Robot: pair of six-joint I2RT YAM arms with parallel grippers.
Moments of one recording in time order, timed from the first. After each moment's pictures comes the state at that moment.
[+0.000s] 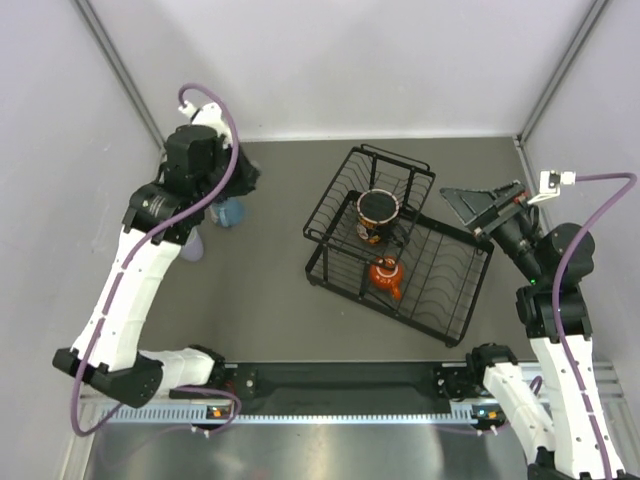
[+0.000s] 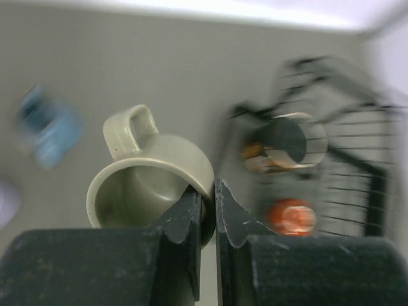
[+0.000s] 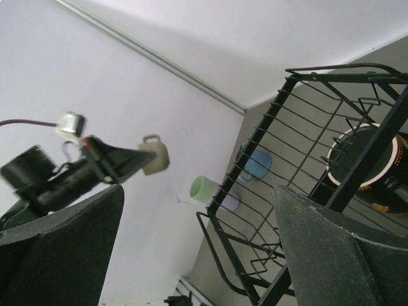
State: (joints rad) left arm -0.47 1.26 1.73 -0.84 -0.10 -0.43; right arm 0.07 0.62 0.87 -0.12 -0.46 1.05
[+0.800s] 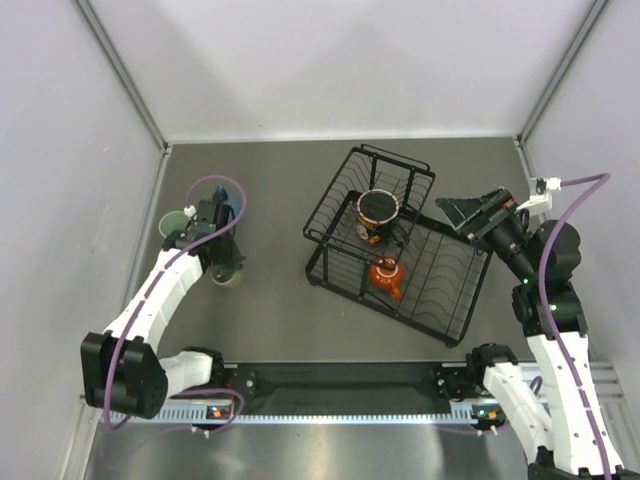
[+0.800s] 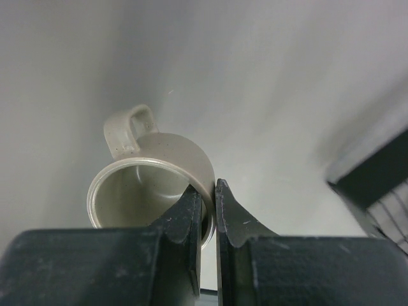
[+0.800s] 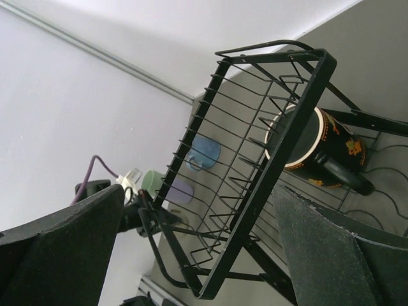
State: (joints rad) left arm -0.19 1.19 0.92 -0.80 -0.11 -0.62; right arm 0.07 0.62 0.83 -0.25 -0.39 0.91
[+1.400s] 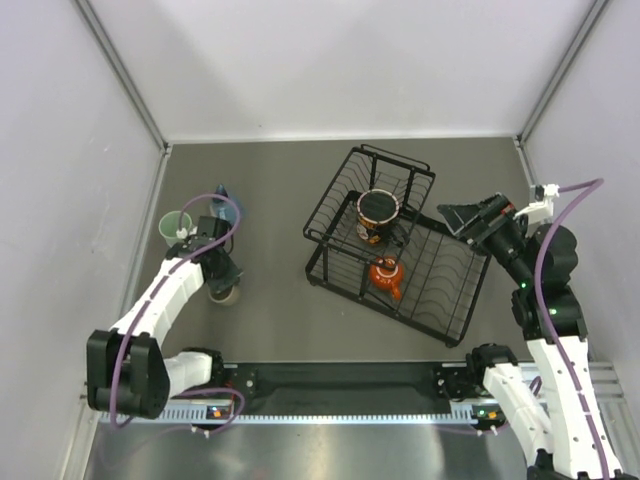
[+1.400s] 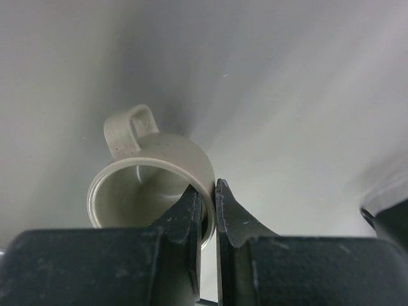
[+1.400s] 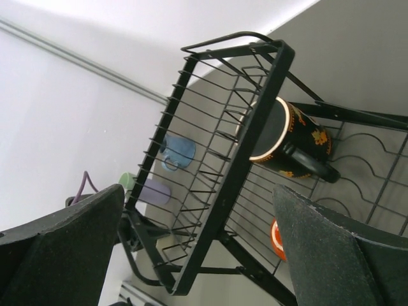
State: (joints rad) left arm -0.14 1.17 0.76 -0.76 -0.13 -0.76; right arm 0.07 0.60 0.82 -0.33 -0.32 0.85
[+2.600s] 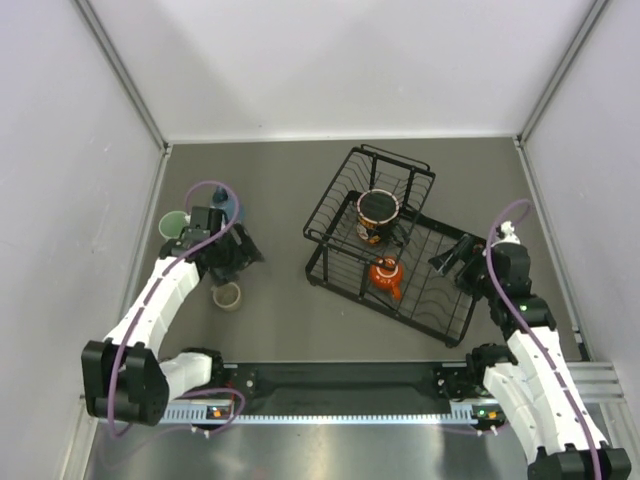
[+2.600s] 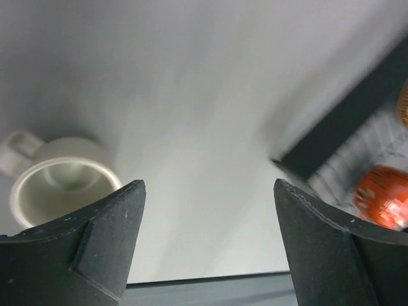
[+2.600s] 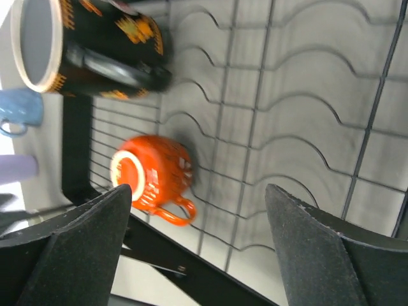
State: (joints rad) left arm -0.13 1.15 0.83 -0.69 0.12 -0.70; right arm 0.07 0.61 0.50 -0.50 -0.19 0.70
